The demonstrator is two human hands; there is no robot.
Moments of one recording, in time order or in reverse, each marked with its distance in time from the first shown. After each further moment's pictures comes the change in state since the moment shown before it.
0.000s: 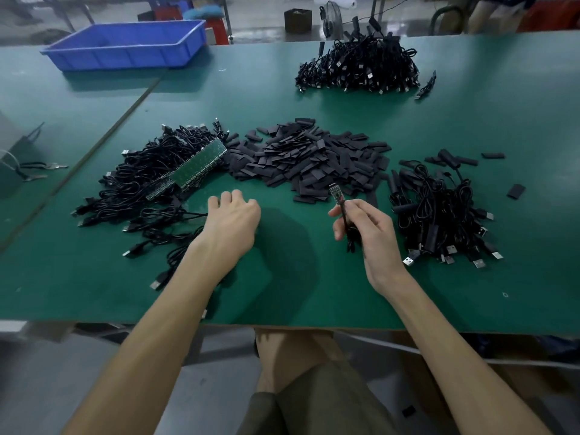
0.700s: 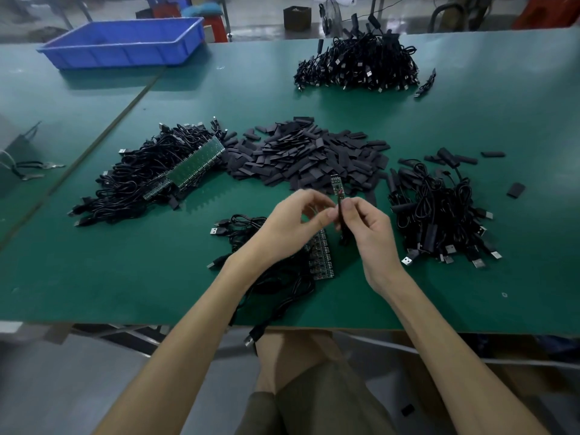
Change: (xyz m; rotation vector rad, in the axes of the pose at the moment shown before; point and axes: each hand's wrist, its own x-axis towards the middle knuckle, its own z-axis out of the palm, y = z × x) left_hand 0.005 0.064 0.007 -1.088 0.157 0.377; right_hand 0.002 0.000 0.002 -0.052 0.020 -0.047
